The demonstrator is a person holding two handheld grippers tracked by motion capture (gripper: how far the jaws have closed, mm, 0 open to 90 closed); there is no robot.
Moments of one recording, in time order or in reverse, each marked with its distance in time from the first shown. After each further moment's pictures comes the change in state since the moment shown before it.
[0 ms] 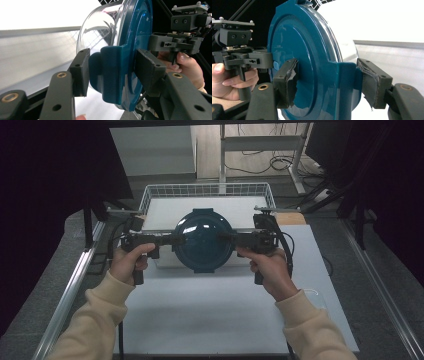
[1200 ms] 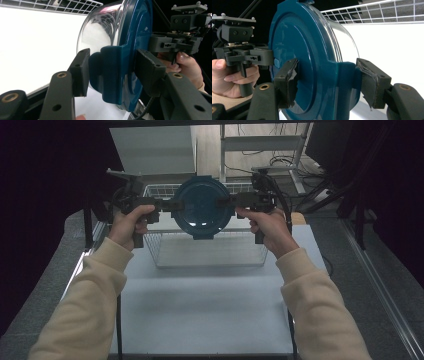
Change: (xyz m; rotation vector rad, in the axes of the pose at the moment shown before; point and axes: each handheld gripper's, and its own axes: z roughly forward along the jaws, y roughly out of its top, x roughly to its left) left arm 0.012 0.081 0.001 -0.007 0.003 -0.017; right arm -0.008 0.086 0.016 0.041 0.022 -0.021
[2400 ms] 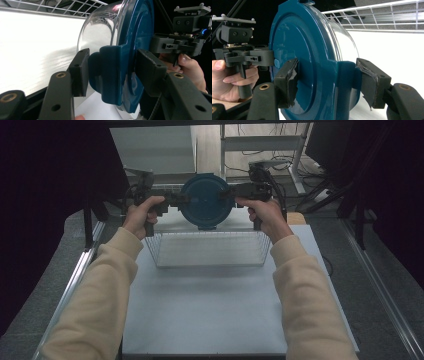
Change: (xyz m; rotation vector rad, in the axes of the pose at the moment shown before) left arm 0.051 0.024 0.037 0.025 0.000 -0.099; right arm -0.047 0.030 0.034 0.060 -0.026 0.063
